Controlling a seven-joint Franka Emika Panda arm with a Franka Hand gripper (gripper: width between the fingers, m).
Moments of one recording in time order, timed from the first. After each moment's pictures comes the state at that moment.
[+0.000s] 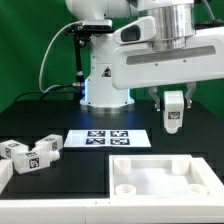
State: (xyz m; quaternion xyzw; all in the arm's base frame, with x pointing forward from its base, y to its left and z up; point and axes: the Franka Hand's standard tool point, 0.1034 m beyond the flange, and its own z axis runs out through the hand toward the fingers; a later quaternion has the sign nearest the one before) arm 0.557 0.090 0.135 -0.99 0.07 -0.08 0.06
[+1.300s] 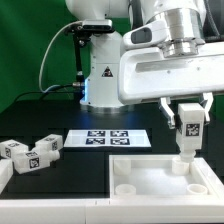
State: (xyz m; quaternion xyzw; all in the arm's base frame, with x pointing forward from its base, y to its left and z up) arm 0.631 0.090 0.129 -0.96 -0.02 -0.26 0.04
